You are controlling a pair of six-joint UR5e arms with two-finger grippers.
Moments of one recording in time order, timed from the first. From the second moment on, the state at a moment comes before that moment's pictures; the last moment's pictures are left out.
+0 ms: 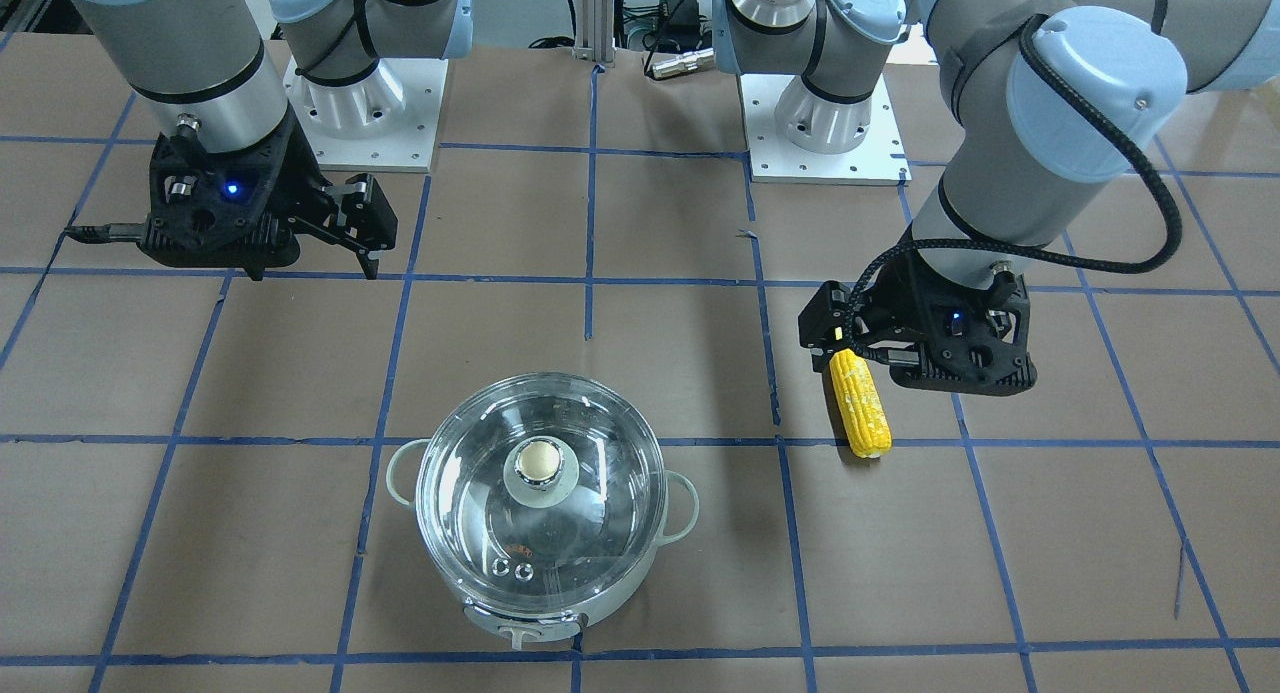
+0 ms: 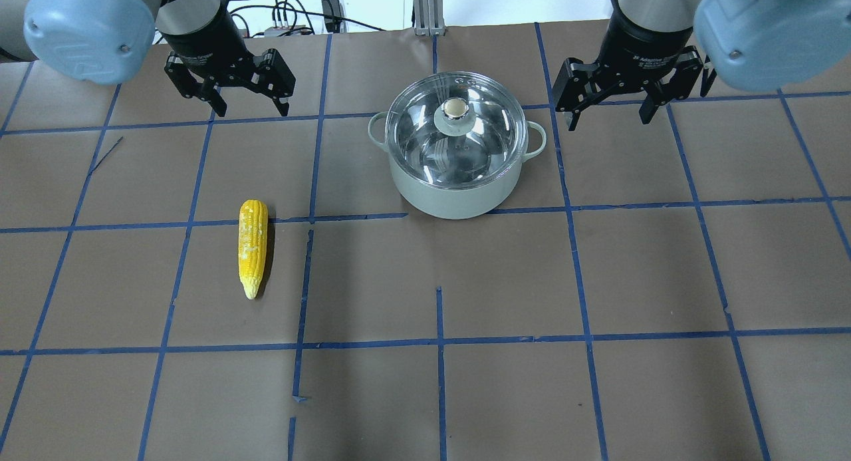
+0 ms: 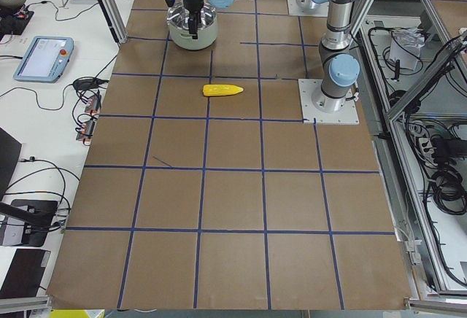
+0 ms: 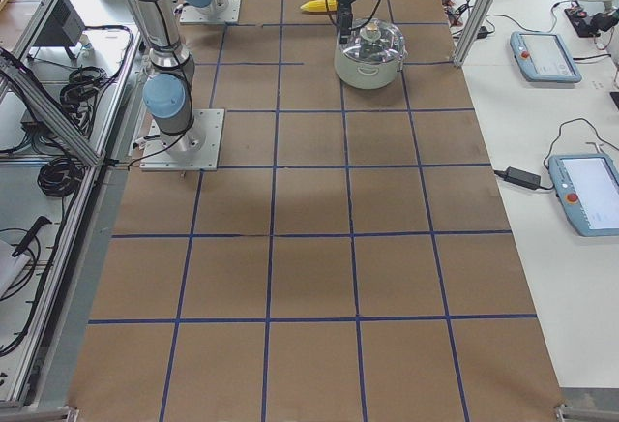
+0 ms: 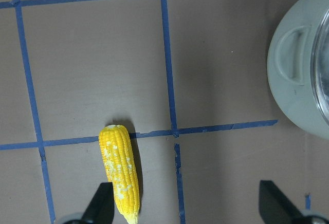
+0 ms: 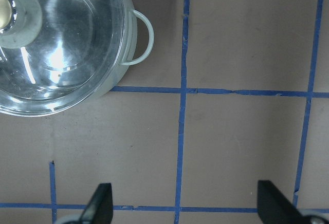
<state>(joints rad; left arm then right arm) -1.55 -1.80 -1.45 -1.46 1.54 0.09 1.61 -1.49 1.52 -1.61 -1.58 0.00</state>
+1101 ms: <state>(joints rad) -1.53 -1.85 -1.62 -1.20 1.54 0.26 1.82 -1.25 1.42 -1.83 -1.59 0.33</state>
